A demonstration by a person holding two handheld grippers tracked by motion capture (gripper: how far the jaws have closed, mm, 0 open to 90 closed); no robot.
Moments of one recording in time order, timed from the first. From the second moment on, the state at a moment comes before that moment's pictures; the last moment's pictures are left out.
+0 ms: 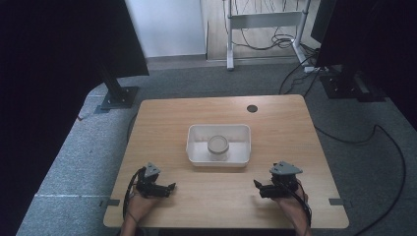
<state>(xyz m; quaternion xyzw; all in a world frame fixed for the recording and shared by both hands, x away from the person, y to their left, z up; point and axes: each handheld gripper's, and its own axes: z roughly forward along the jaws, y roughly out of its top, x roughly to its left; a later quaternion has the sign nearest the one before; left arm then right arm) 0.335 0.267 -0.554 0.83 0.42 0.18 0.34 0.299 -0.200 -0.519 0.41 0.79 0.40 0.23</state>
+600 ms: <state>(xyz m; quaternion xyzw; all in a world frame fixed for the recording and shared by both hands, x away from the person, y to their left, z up) 0.334 0.266 -0.554 0.82 0.42 0.18 0.34 0.282 -0.231 -0.534 0.44 0.78 0.38 0.23</state>
